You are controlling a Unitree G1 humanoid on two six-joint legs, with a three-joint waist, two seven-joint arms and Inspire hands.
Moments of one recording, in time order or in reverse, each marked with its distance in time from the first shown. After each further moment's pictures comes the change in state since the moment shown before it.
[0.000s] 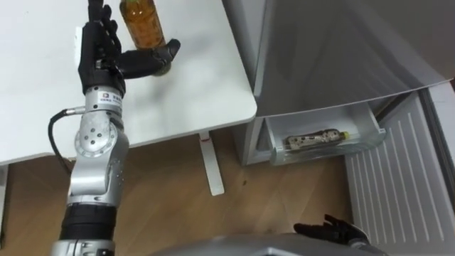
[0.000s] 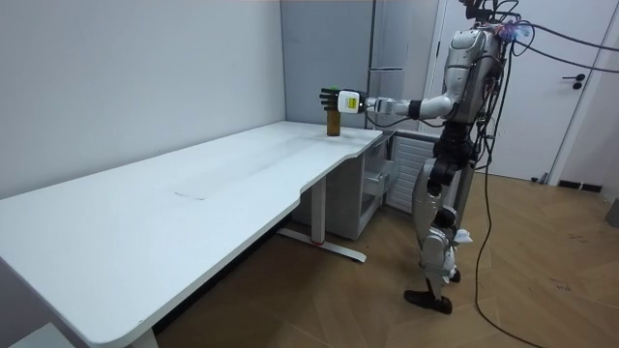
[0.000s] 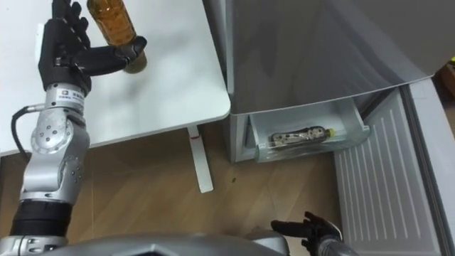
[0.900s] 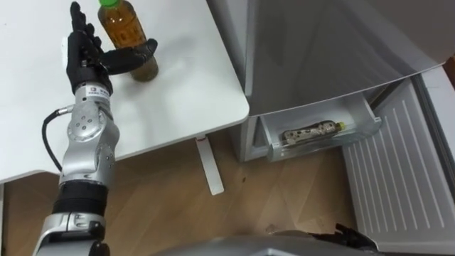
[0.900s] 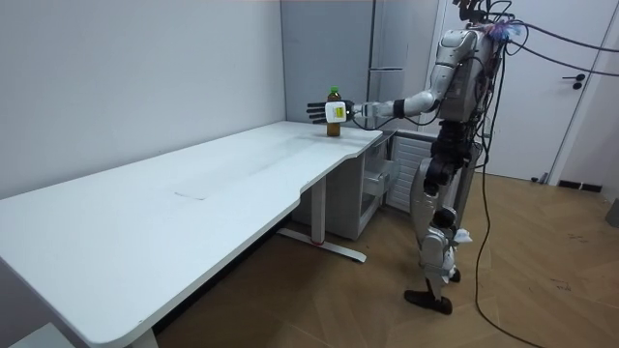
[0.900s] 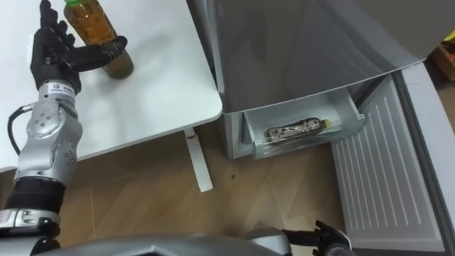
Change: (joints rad) left arm -0.112 0.066 0.040 0.237 -0.080 0.018 0.087; right arm 0.038 -0.025 0.000 -0.025 -0.049 0.024 -0.044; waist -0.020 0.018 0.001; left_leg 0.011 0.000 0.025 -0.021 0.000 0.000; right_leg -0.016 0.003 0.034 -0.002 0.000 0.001
